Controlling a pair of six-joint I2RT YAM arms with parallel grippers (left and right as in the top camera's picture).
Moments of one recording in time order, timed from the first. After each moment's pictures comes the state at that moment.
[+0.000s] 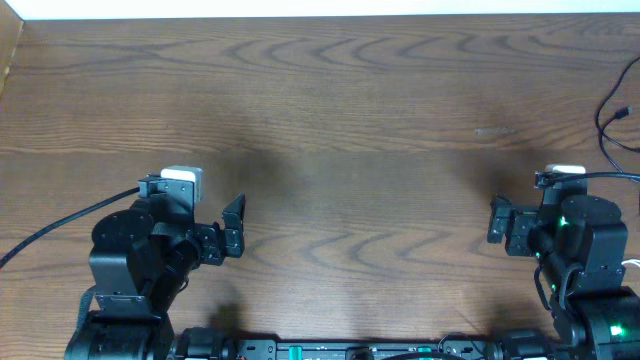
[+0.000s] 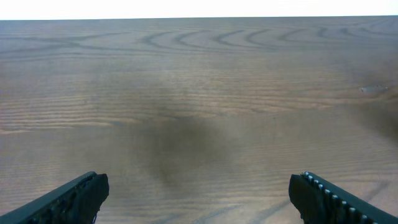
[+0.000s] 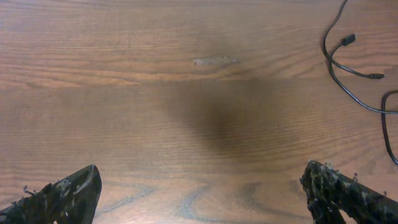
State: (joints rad) left arm -0.05 0.64 0.98 -0.92 0.15 -0.02; right arm 0.10 0.68 0.84 -0.87 0.13 0.10
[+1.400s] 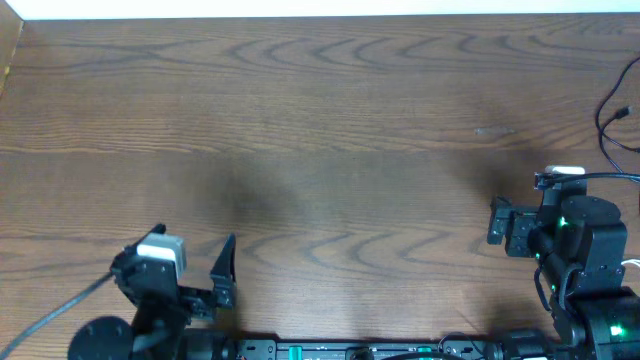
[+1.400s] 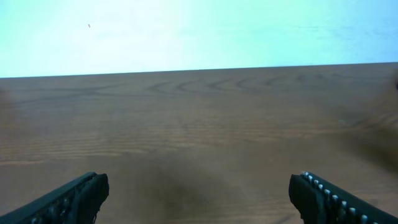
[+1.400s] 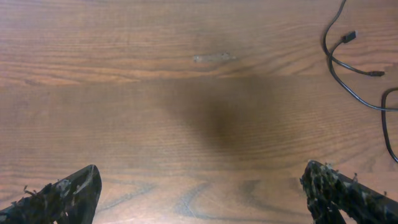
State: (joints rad) left arm -0.05 0.26 0.91 -0.94 0.15 -0.02; right arm 0.10 0.68 0.84 -0.88 0.13 0.10
